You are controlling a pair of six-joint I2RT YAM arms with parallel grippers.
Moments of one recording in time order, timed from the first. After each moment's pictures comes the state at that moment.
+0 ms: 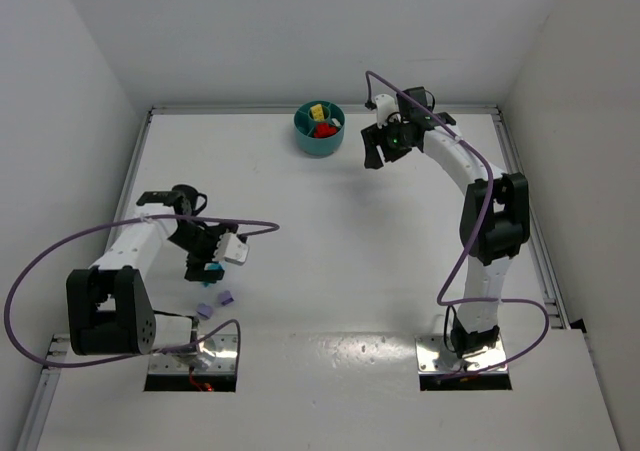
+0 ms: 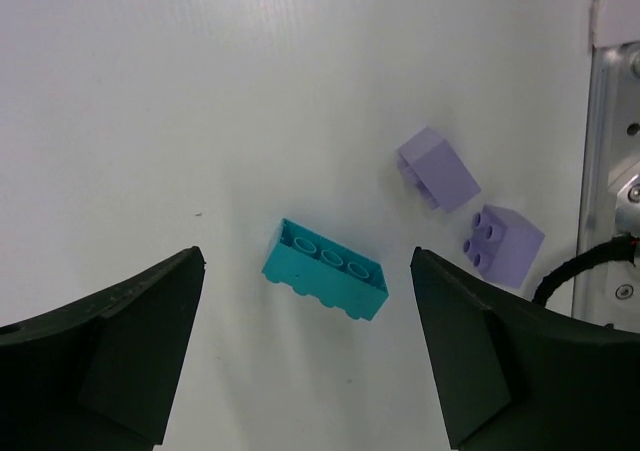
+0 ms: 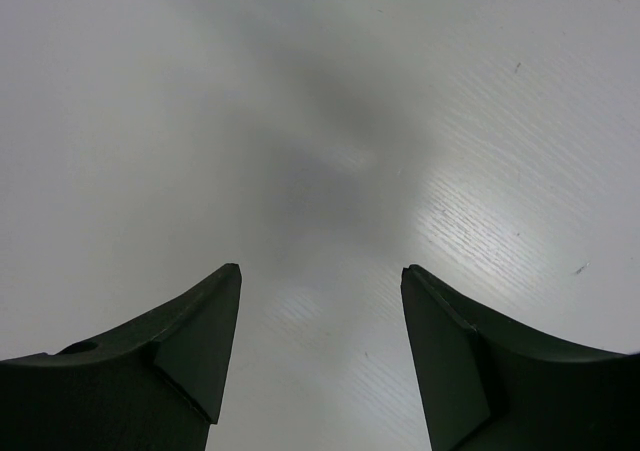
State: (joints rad) left arm 0.03 1.31 0.86 -1.18 0.48 1.79; right arm 0.23 1.99 1.64 -0.58 -0.34 -0.25
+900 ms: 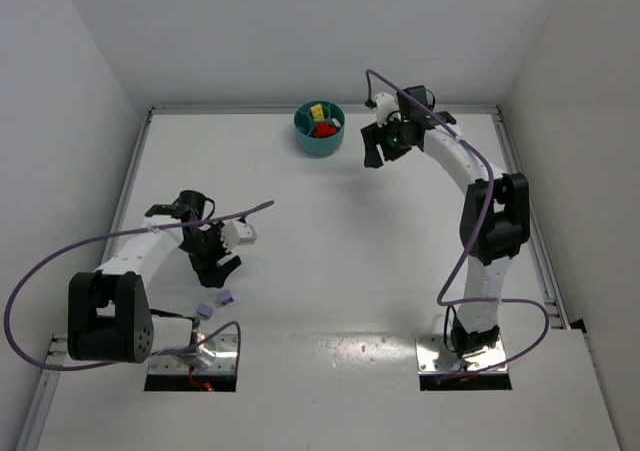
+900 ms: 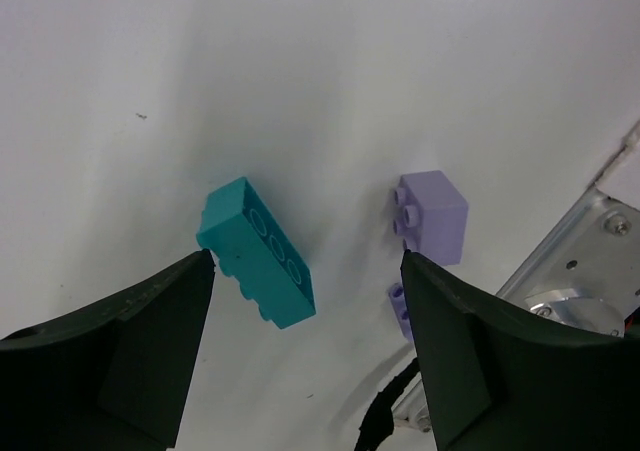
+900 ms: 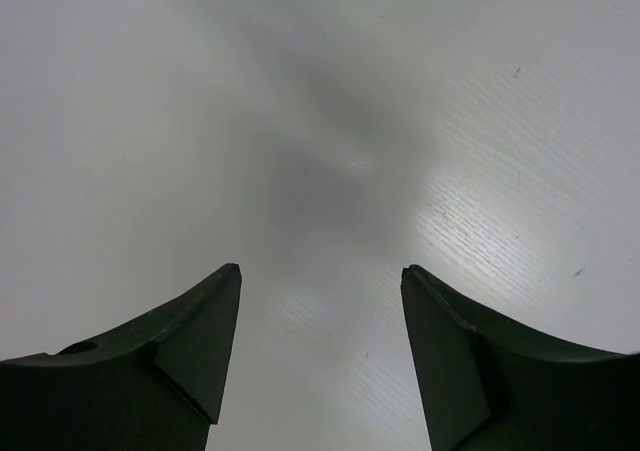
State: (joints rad) left arm -0.03 1.27 0.74 -0.94 0.34 1.04; right arm 0.23 1.99 1.65 -0.59 -0.35 -0.25
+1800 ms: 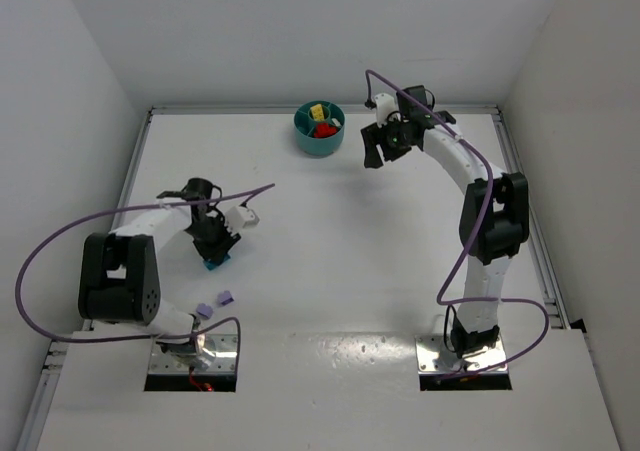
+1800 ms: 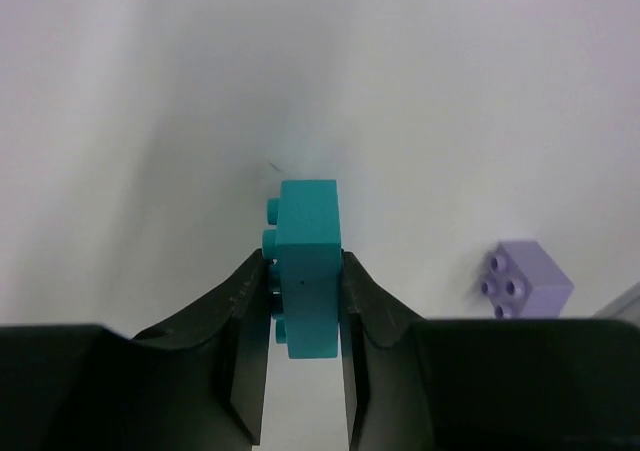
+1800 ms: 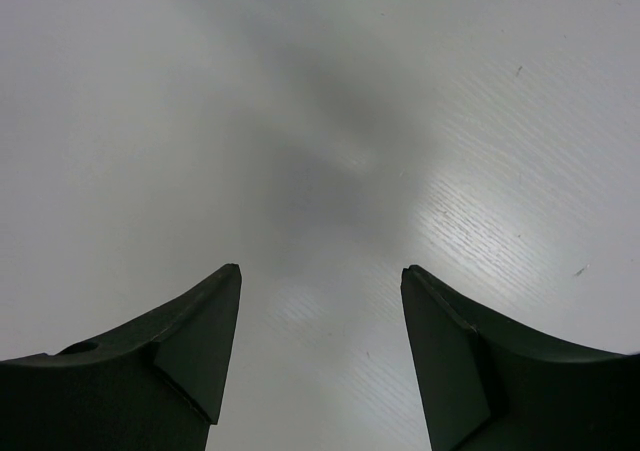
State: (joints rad) left arm -0.04 1.47 0.80 -0.78 0.24 0.90; right arm 0.23 2.00 1.66 -0.60 -0.35 -0.25
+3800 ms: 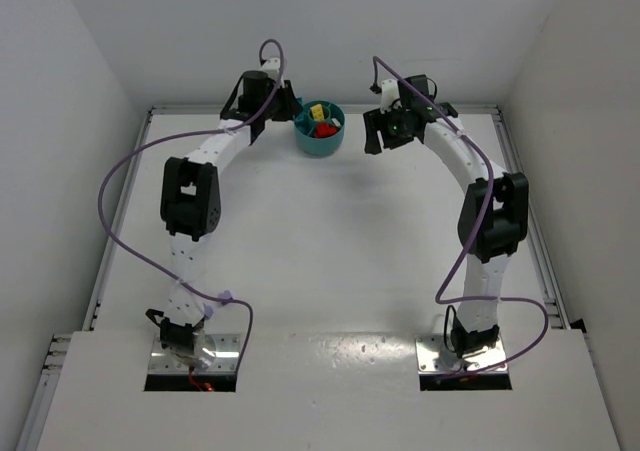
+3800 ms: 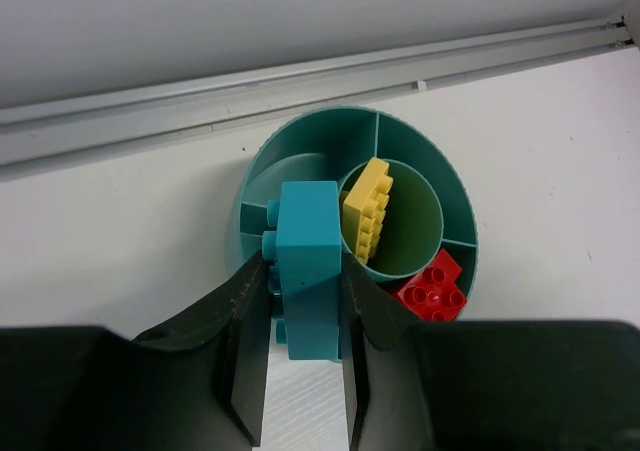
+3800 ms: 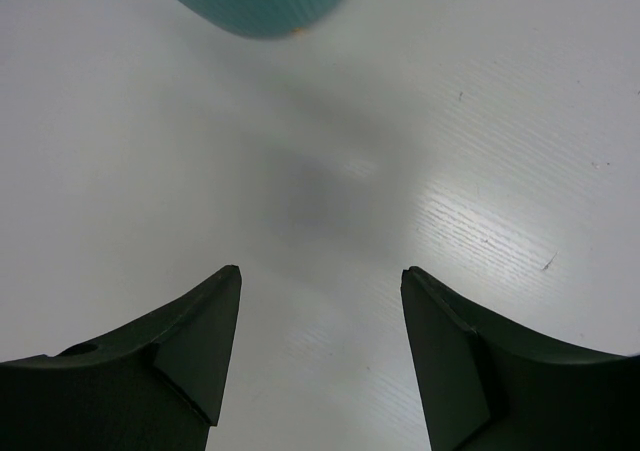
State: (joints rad) left arm -0.24 2.29 1.97 -0.03 0.25 -0.27; right arm 0.23 2.02 1.76 -0.60 -0.27 -0.12
